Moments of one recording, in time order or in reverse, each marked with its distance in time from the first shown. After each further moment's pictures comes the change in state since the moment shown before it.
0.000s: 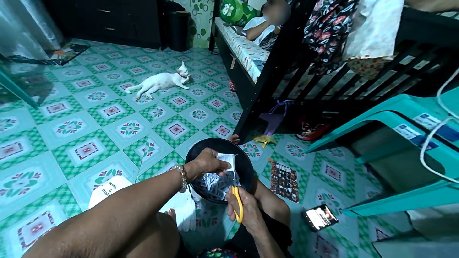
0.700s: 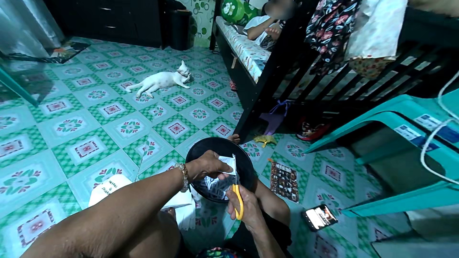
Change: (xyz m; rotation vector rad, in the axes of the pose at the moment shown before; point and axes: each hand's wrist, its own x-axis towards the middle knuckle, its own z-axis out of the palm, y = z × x) left_hand 0.004 -0.003 0.002 -0.024 -0.056 -0.118; right_hand 0.003 -0.002 0.002 0.030 0.031 0.005
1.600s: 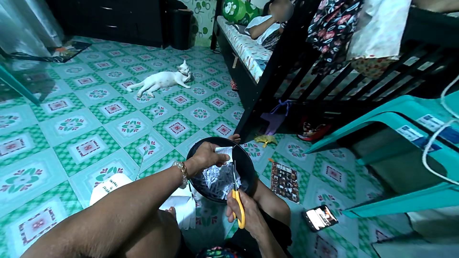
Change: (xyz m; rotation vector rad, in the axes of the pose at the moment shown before) left_hand 0.003 -0.001 -0.011 0.105 0.147 0.284; right_hand -0.010 -0.004 -0.007 -0.107 -0.124 0.081
